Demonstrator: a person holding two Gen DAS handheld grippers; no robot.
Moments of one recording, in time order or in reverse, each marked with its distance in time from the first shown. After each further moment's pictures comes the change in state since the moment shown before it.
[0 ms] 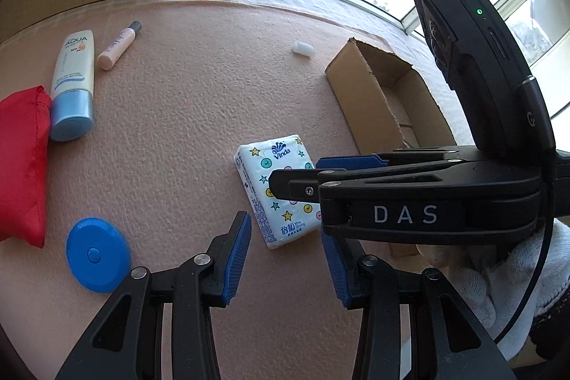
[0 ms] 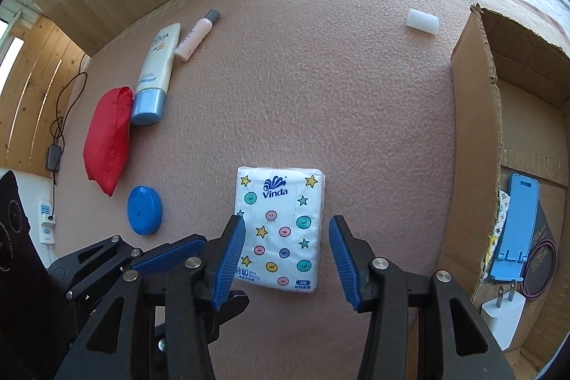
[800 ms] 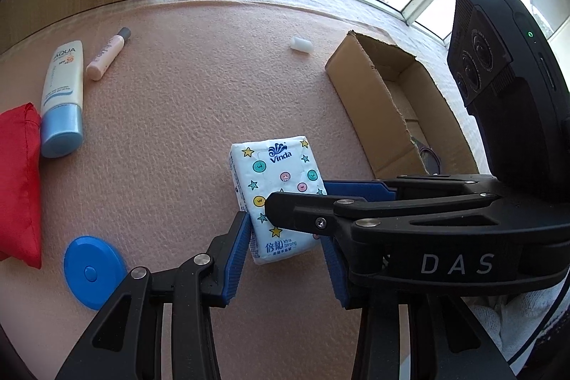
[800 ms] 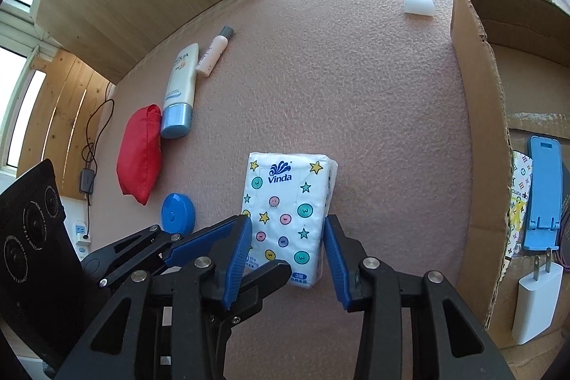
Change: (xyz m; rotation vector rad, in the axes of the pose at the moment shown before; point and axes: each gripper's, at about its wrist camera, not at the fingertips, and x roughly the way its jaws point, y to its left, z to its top) left arm 0.006 -0.006 0.007 0.051 0.003 0.034; right arm -0.012 -0.008 -0.017 0.091 -0.084 0.153
